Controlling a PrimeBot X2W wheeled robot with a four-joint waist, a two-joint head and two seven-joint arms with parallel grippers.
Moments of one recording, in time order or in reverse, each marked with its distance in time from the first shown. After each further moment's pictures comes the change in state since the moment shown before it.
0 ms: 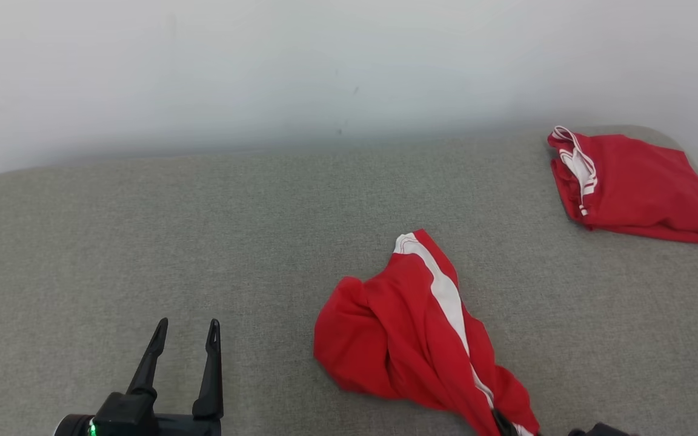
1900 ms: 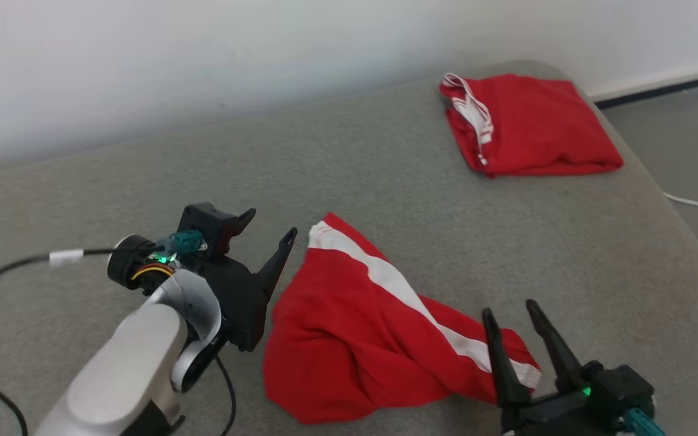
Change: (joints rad) left arm -0.606 0.237 -0.522 0.270 -0.376 -0.056 0.363; right arm -0.100 0.308 -0.276 0.014 -0.124 0.000 -0.130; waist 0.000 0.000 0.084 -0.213
